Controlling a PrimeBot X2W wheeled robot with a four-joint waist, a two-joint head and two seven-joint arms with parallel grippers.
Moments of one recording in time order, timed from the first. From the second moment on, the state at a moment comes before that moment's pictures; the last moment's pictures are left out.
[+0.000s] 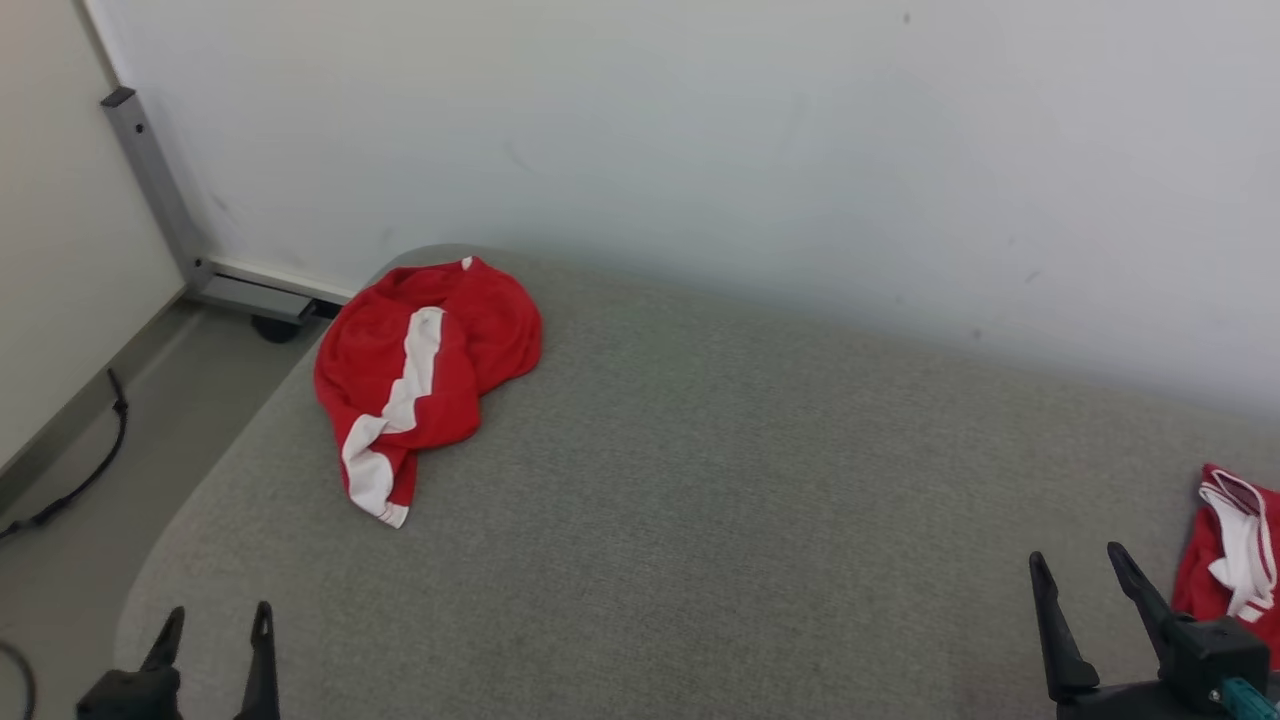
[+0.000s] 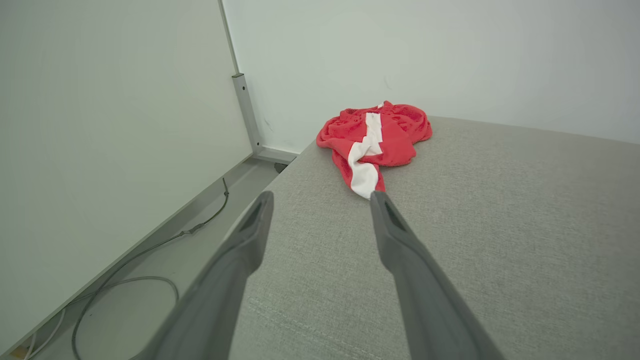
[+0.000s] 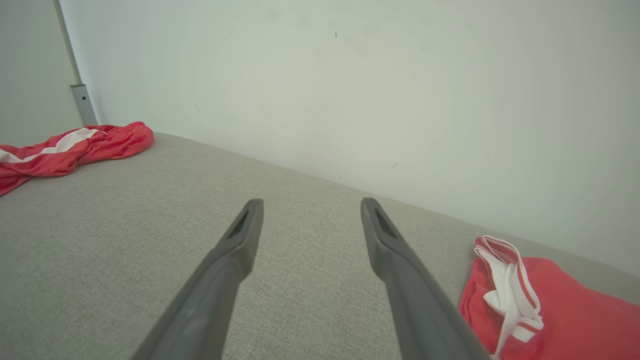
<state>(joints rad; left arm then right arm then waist) 0.07 0.25 -0.13 0.10 -0.12 0.12 -0.03 0.07 -0.34 0.17 0.17 0.37 -0.13 -0.24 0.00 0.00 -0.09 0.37</state>
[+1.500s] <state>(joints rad) -0.64 0.38 -0.07 0.56 -0.38 -0.13 0.34 -0.06 -0.43 0.21 0.13 0.31 -0.09 -0.12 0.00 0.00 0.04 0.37</state>
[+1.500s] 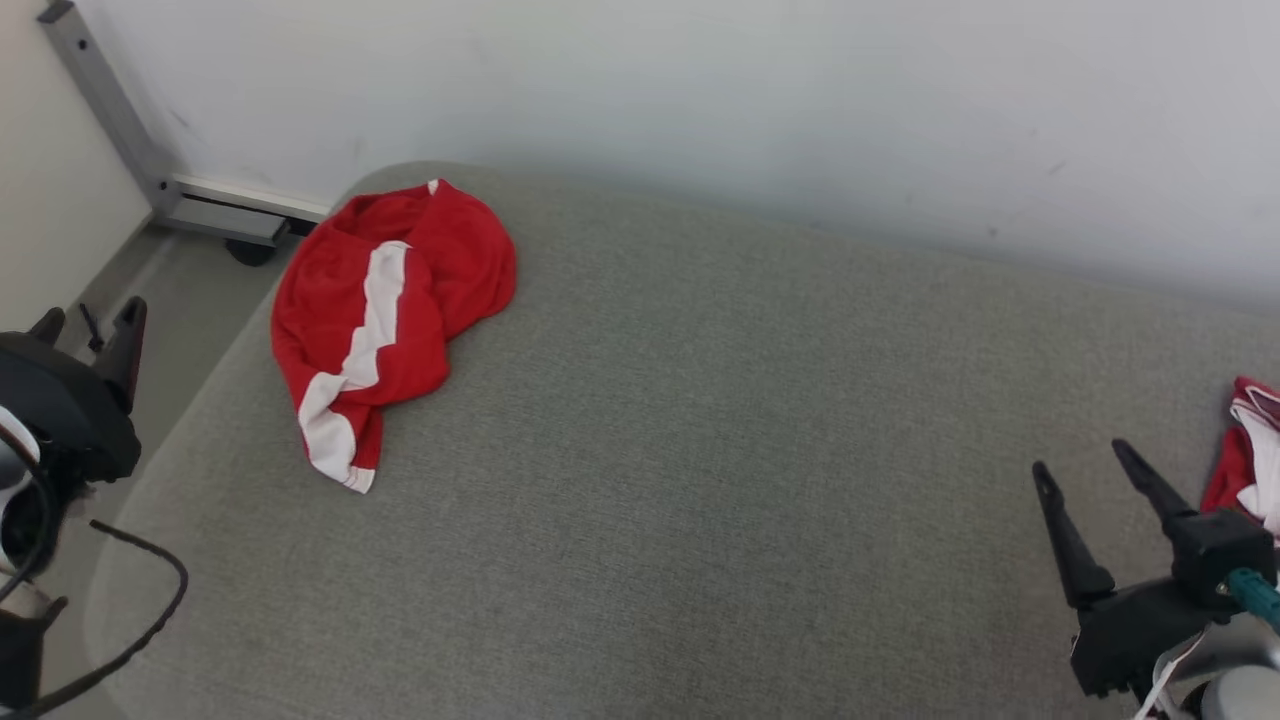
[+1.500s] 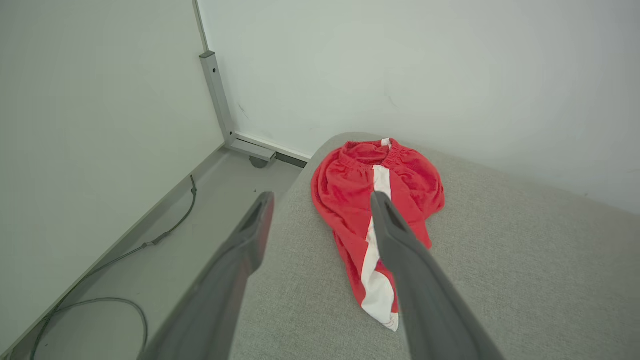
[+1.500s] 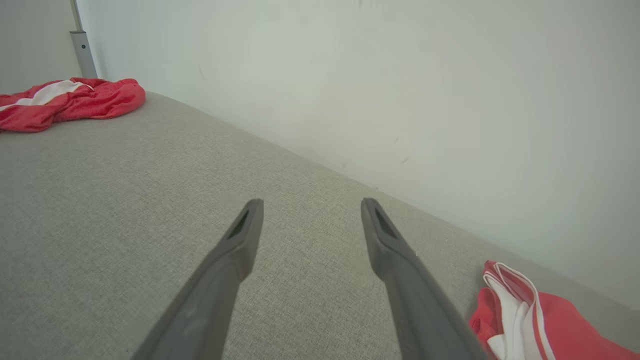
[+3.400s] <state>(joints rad) -1.07 0.43 -0.42 0.92 -0.52 -0.13 0.66 -0.22 -0.51 0.12 0.00 0.30 -0.11 0.02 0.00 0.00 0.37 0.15</state>
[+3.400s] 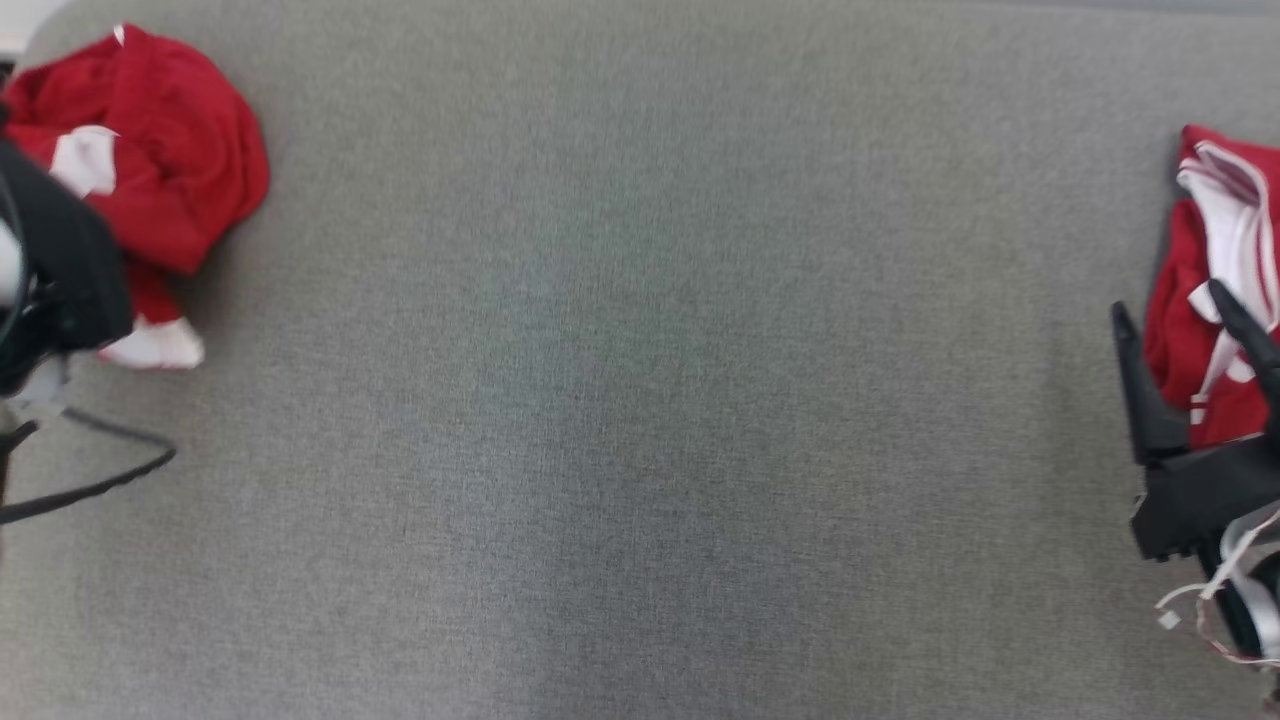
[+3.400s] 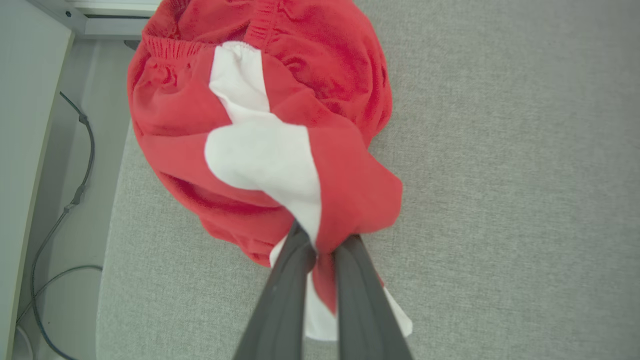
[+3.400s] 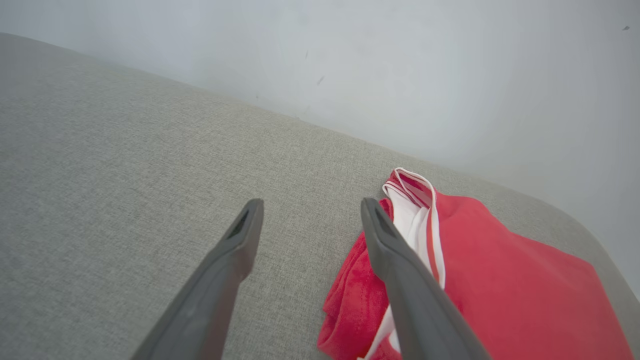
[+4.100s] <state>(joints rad) -0.96 0.28 -0.82 0.46 -0.83 -0.13 0.54 -0.23 -0.43 0.15 0.13 0.34 -0.10 -0.05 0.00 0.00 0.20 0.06</state>
